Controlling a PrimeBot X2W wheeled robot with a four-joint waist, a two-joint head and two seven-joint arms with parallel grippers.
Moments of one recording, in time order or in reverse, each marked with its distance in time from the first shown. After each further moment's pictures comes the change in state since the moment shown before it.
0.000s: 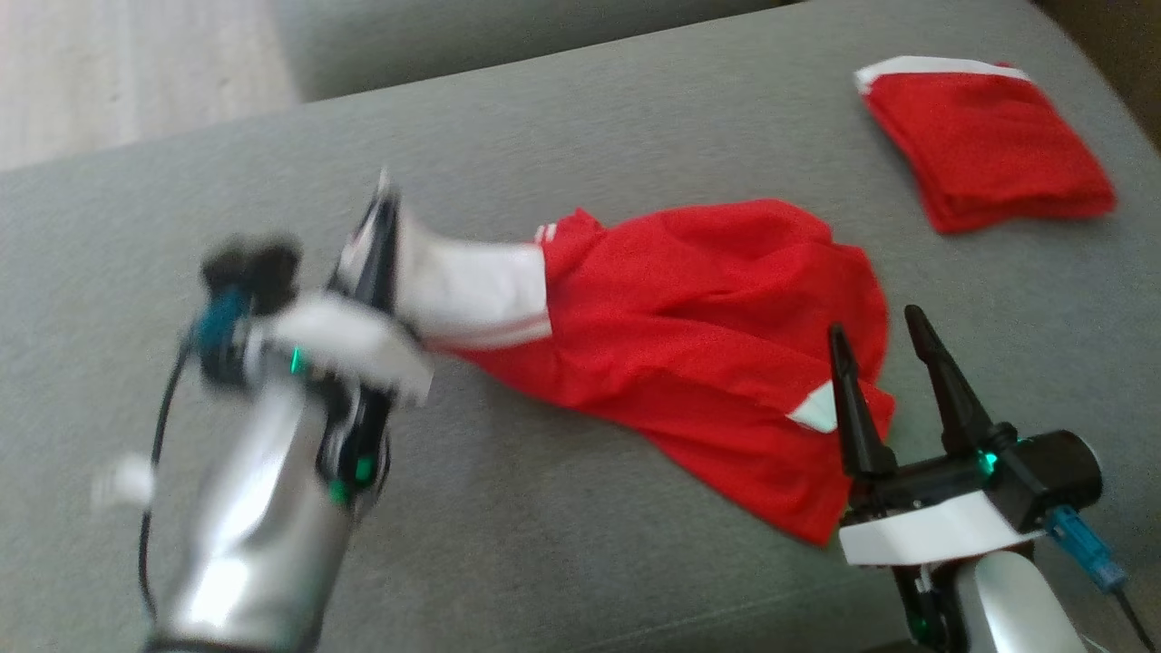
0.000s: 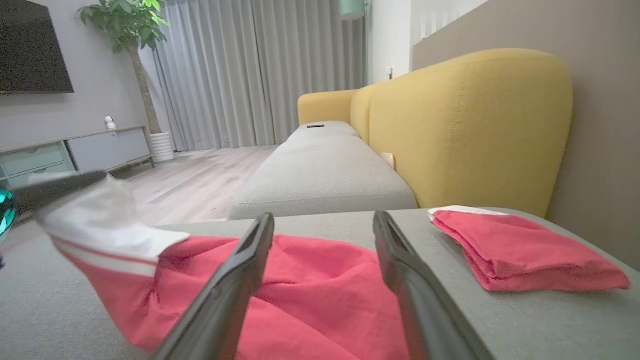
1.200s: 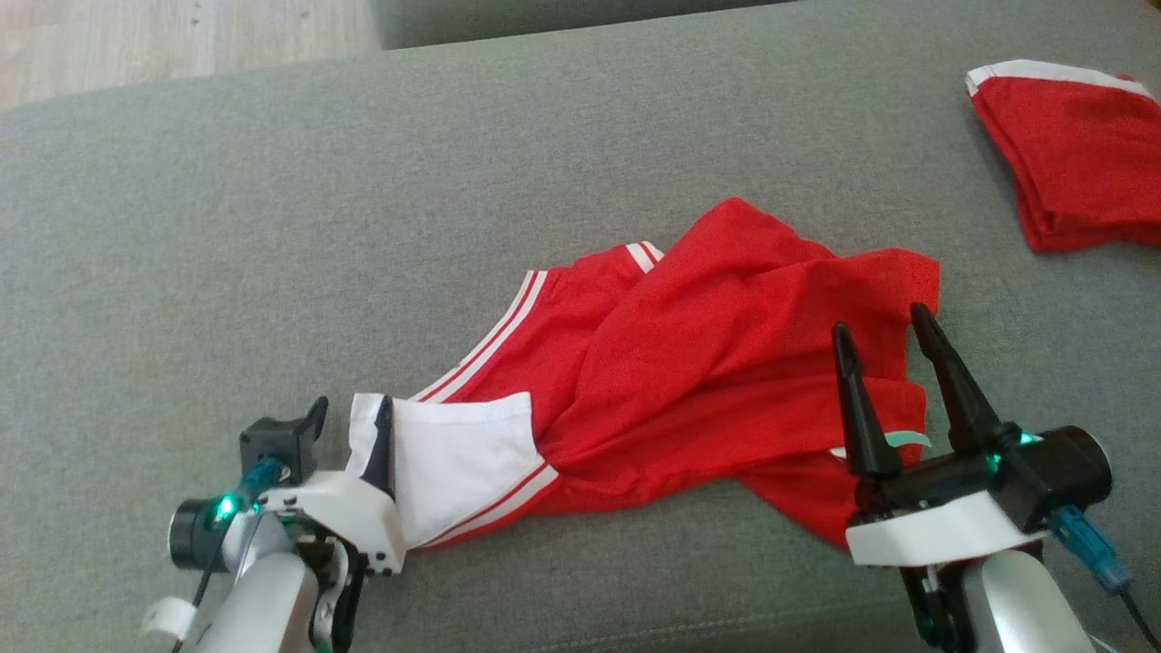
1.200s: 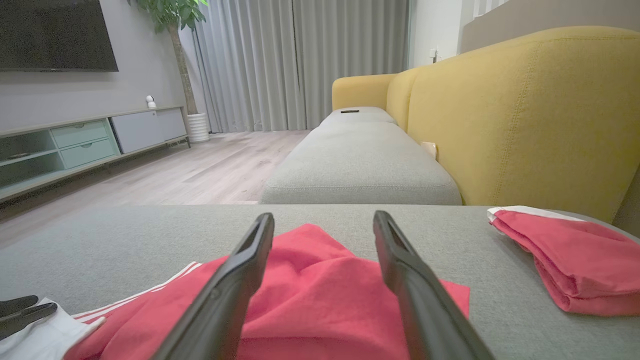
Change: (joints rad) left arm 0.343 0.039 0.065 -0.049 0.258 0.146 0.075; right arm 0.001 -0.019 0.000 -0.014 -0.015 0.000 0.000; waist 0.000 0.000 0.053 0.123
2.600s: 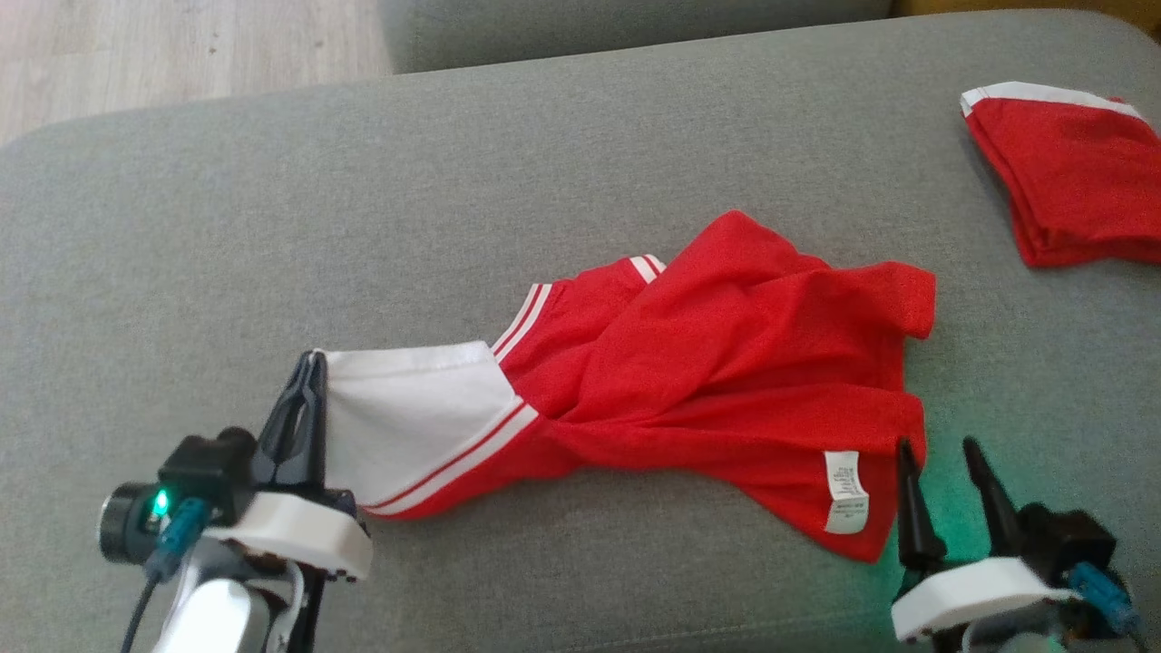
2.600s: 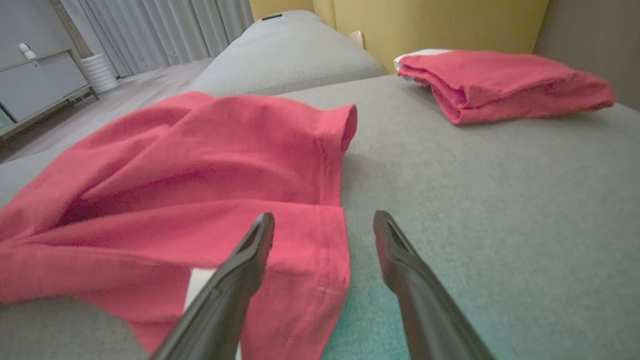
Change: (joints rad) left arm 0.178 0.124 0.014 -0.486 0.000 0.064 -0.015; right arm 0.057 0.024 -0.159 0.300 0.068 0.000 0.000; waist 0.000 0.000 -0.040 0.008
